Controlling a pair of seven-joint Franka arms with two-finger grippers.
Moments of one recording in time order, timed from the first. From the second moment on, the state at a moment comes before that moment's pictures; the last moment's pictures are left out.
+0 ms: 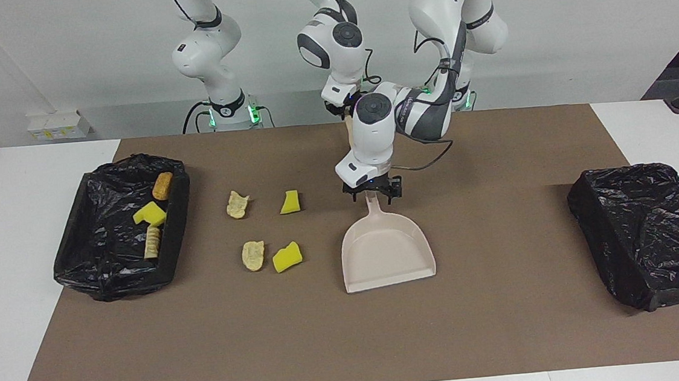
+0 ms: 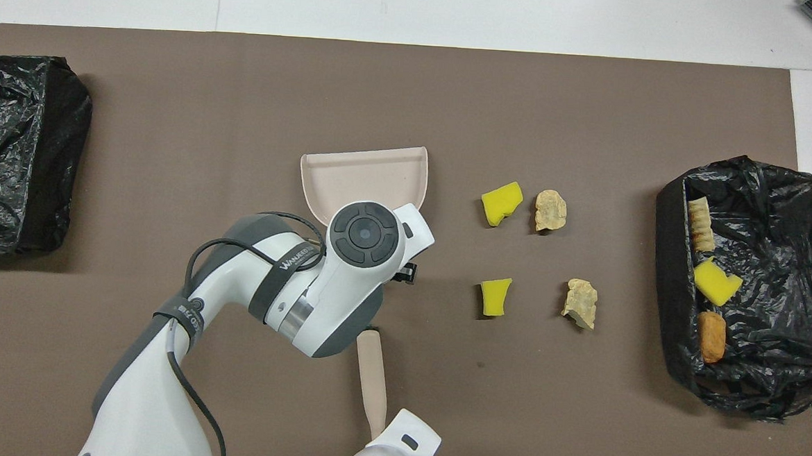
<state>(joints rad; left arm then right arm) -0.73 0.35 0.04 -1.86 -0.01 2.17 -0.41 1.00 -0.06 0.02 -2.38 0.25 2.17 0.70</state>
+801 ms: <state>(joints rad) -0.71 0.32 0.07 -1.85 0.02 2.18 -0.35 0.86 -0.25 0.01 -2.32 0.21 1.78 0.72</state>
